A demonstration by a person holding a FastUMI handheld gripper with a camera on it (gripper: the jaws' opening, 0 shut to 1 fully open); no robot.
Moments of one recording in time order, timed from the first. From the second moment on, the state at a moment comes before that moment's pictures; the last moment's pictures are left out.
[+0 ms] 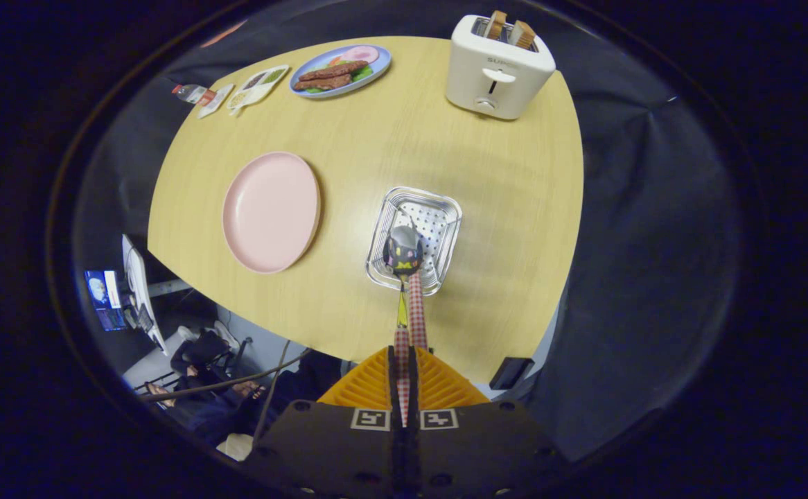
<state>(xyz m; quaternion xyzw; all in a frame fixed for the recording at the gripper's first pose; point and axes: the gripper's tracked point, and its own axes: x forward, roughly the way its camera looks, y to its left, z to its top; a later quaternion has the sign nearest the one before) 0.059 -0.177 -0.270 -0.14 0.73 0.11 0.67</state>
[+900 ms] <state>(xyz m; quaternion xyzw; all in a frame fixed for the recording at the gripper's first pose) 0.092 -0.185 -0.280 -0.14 0.74 0.08 0.65</state>
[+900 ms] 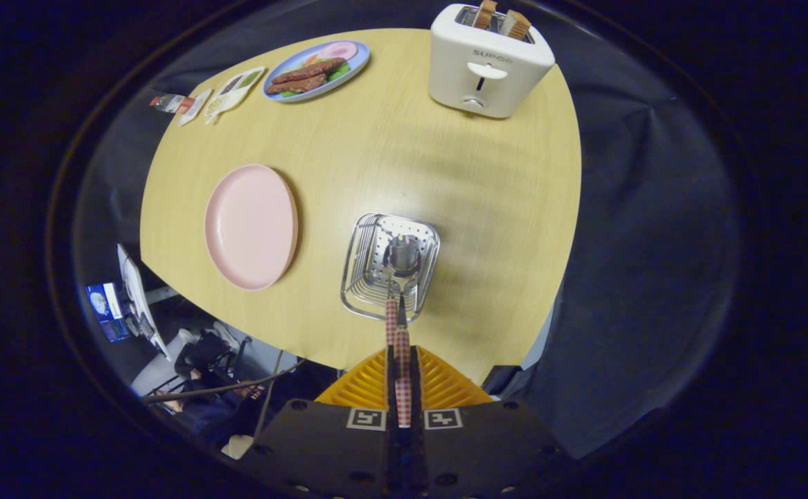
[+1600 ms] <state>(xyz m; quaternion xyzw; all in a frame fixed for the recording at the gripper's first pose) 0.114 -0.131 -0.242 -0.12 0.64 0.09 0.75</state>
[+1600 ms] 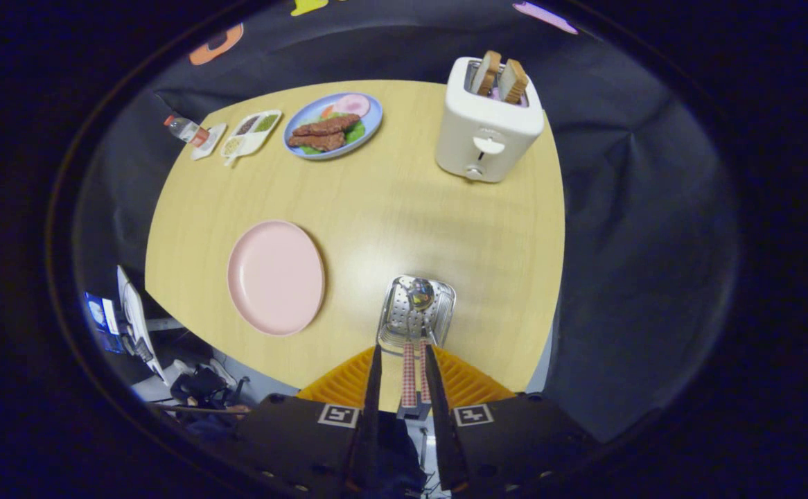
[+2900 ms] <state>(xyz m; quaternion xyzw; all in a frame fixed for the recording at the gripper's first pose) 0.062 0.074 -0.020 -0.08 0.09 0.07 0.99</state>
